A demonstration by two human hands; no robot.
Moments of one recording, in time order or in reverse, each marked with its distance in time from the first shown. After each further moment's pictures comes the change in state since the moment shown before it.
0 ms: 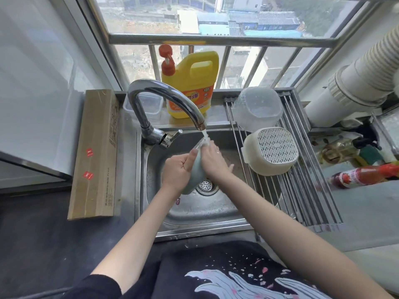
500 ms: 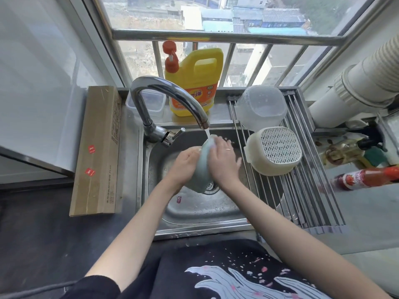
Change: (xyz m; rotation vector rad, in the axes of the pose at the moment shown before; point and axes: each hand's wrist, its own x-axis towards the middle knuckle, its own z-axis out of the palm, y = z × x) left_hand 0.013 0.005 0.006 -0.312 -0.239 -0.175; right_hand 0.000 0.021 0.003 -0.085 0.274 -0.130
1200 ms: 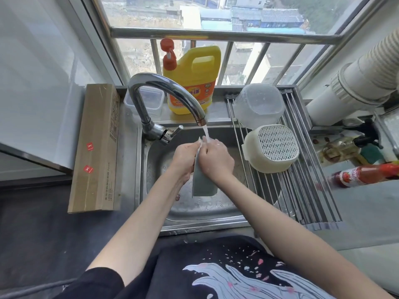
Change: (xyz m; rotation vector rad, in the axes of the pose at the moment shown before) left_hand 0.013 0.006 0.015 -0.385 0.131 -0.312; right_hand 0.001 -0.013 0.000 -0.154 -0.035 -0.016
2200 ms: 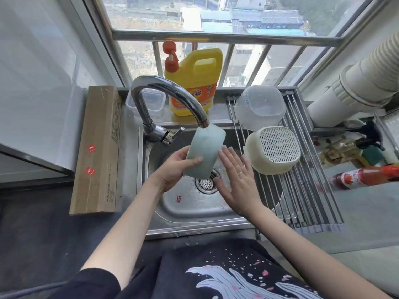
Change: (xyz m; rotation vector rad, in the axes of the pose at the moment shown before) left_hand -0.007 -0.003 -0.045 0.056 -0.414 0.109; right_hand -0.043 0.091 -0.002 -0.099 0.281 -0.687
